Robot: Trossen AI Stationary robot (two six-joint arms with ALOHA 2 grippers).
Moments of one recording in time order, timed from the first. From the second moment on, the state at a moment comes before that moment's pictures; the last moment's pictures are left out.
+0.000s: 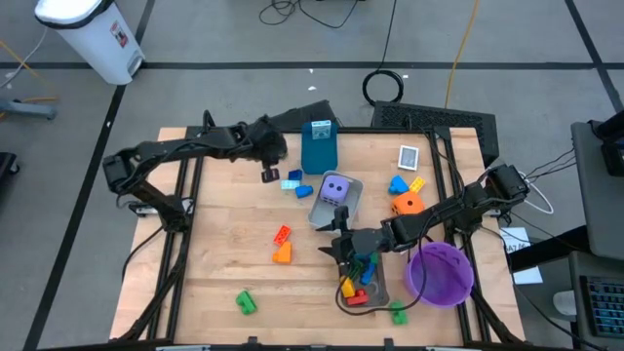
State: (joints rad) left arm 0.50 1.51 1.07 -0.51 -0.08 0.39; right arm 0.34 1.62 0.92 0.24 0.41 -0.32
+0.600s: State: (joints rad) left arm 0.65 1.63 1.07 -0.36 -0.13 -0.01; right arm 0.34 1.62 0.92 0.24 0.41 -0.30
